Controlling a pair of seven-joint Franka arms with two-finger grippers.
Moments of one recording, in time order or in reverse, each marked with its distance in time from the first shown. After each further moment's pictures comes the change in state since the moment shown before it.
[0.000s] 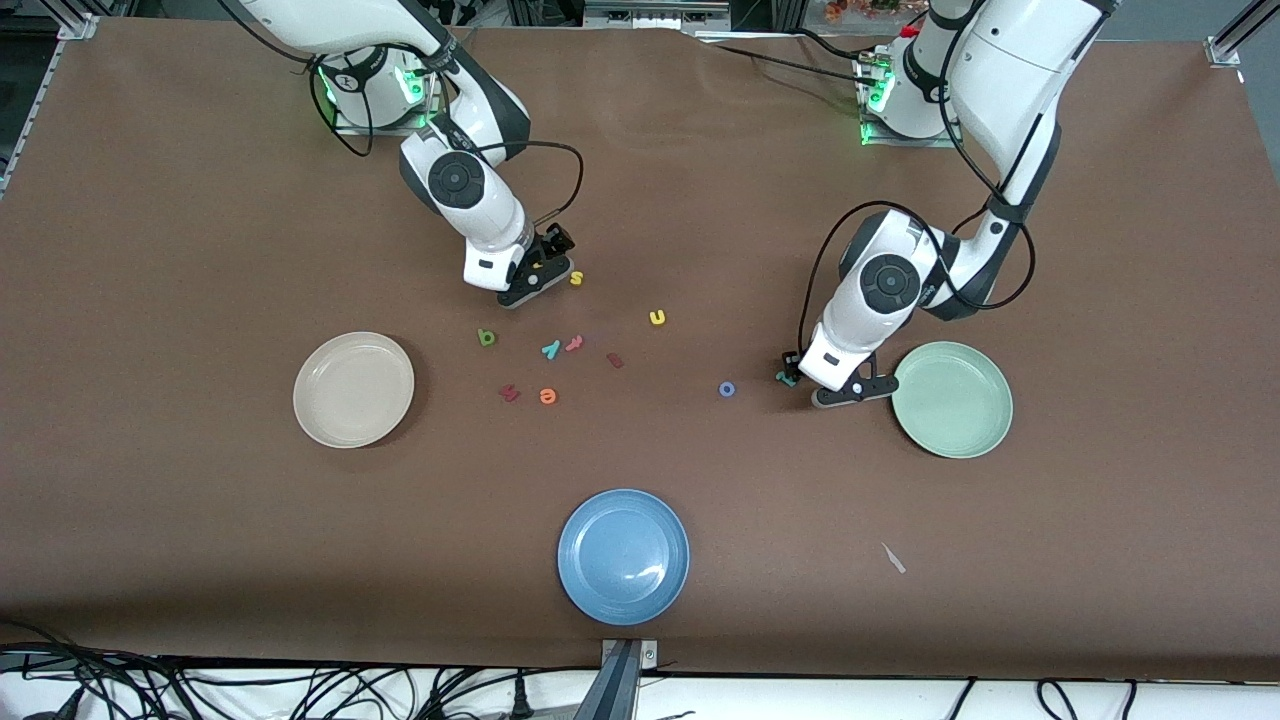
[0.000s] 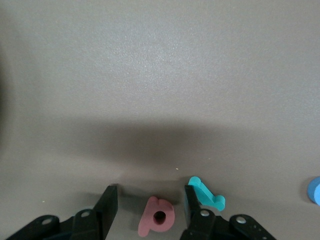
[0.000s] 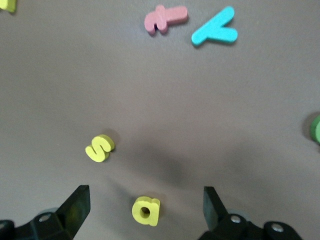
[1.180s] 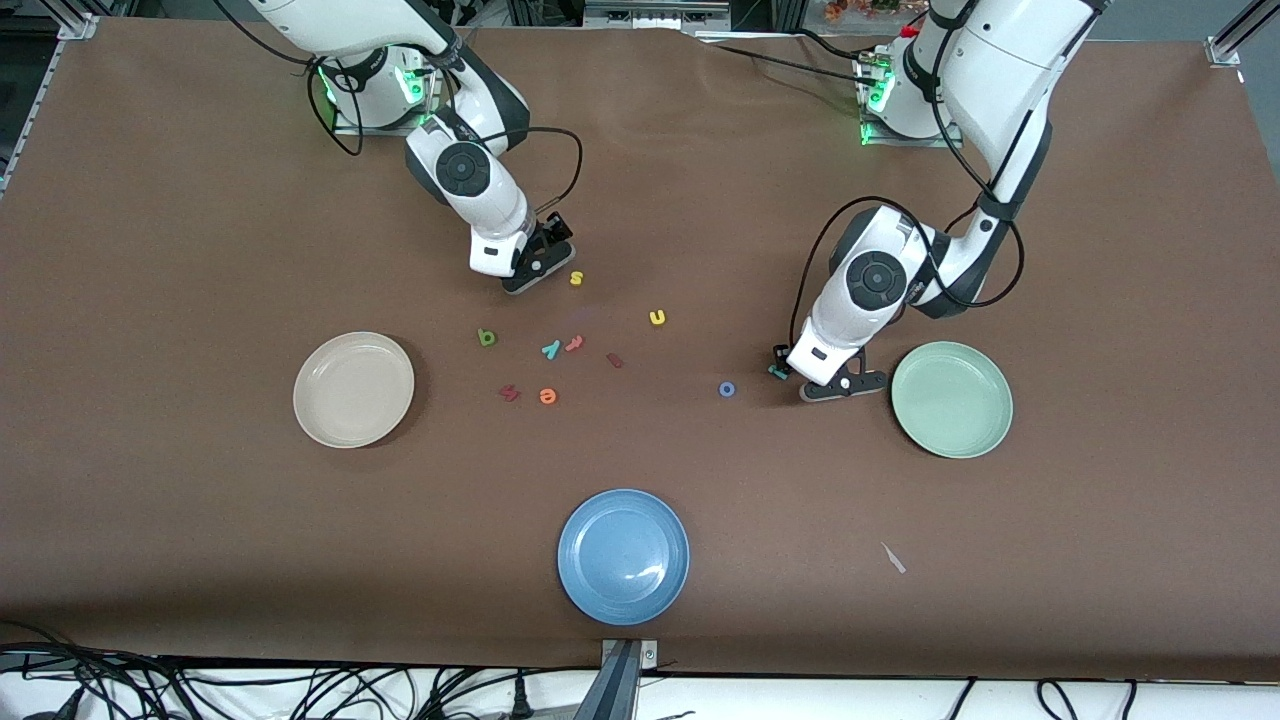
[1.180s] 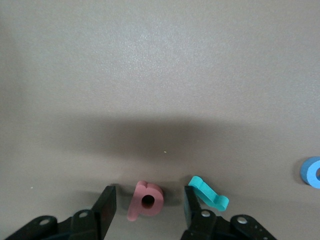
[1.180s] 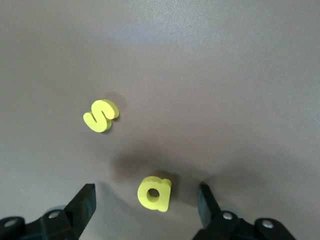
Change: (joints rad) left arm -0.017 -0.001 -0.009 0.003 0.000 -0.030 0.000; right arm 0.031 0.008 -0.005 -0.059 -0.017 0.046 0.004
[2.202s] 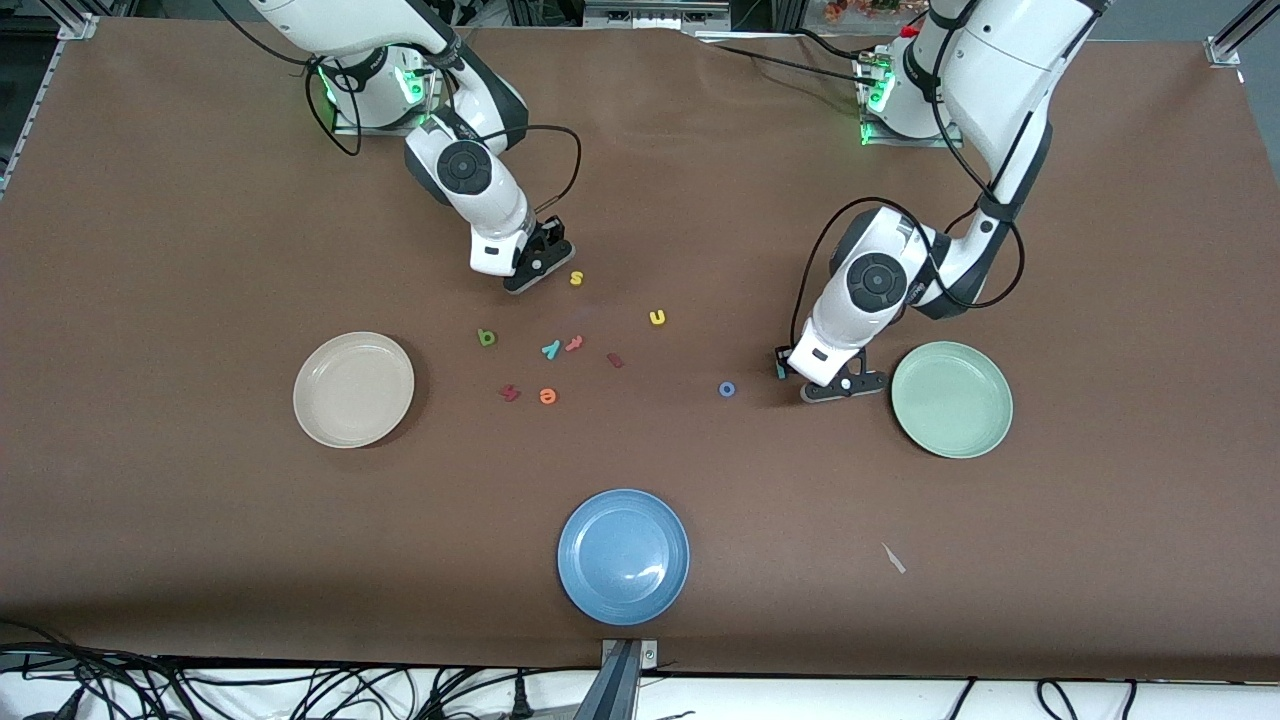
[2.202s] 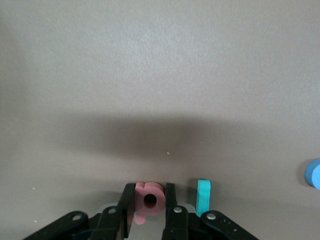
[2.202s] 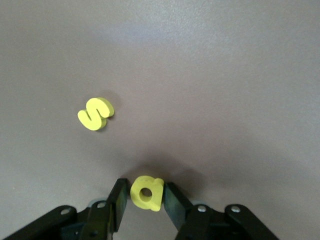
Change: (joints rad) left arm 0.005 0.002 0.004 0.008 0.000 -0.003 0.002; right arm 0.008 -0.003 -0.013 -0.002 -0.029 0.001 0.000
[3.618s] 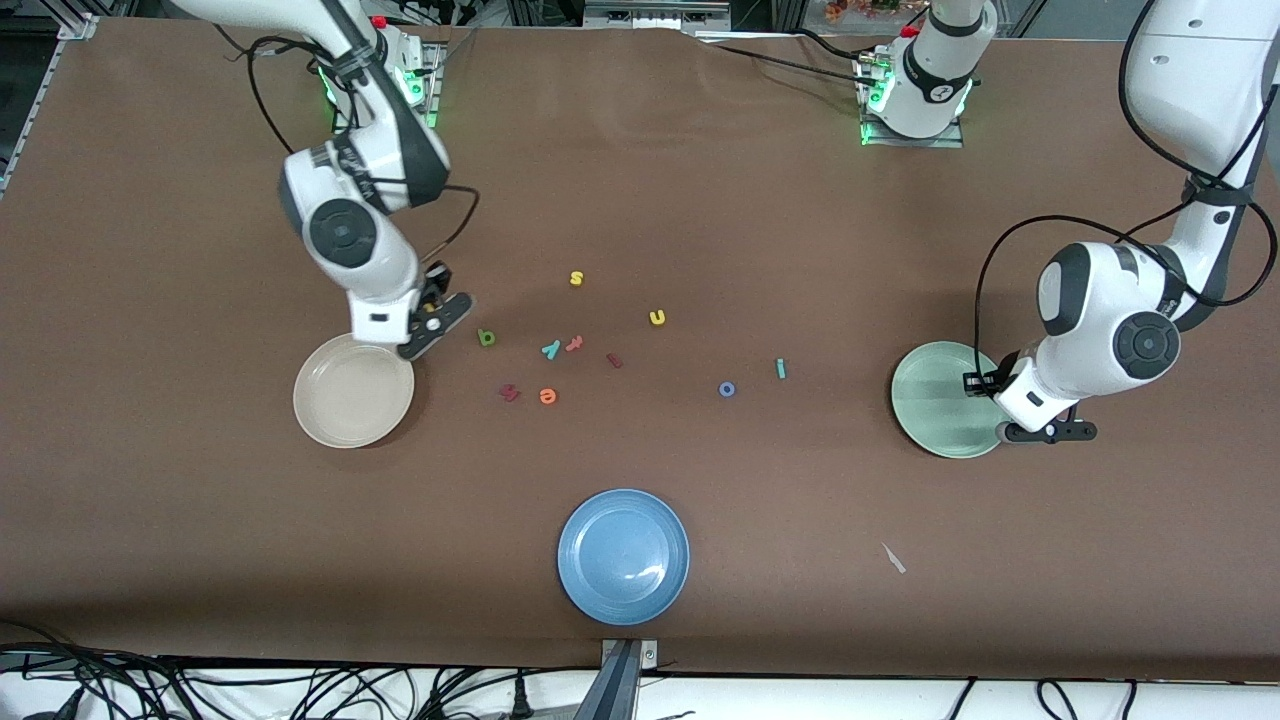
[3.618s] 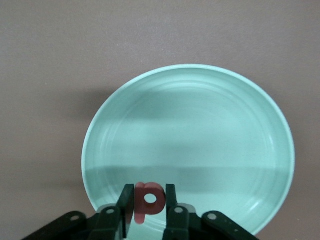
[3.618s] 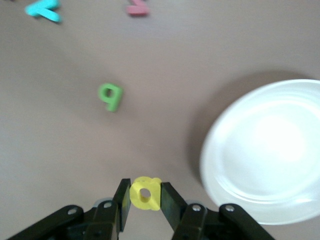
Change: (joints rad) left arm 0.425 -0.036 0.015 0.125 0.000 -0.287 0.597; right arm -0.018 -0.129 -0.316 0.323 -0.026 -0.560 -0.532
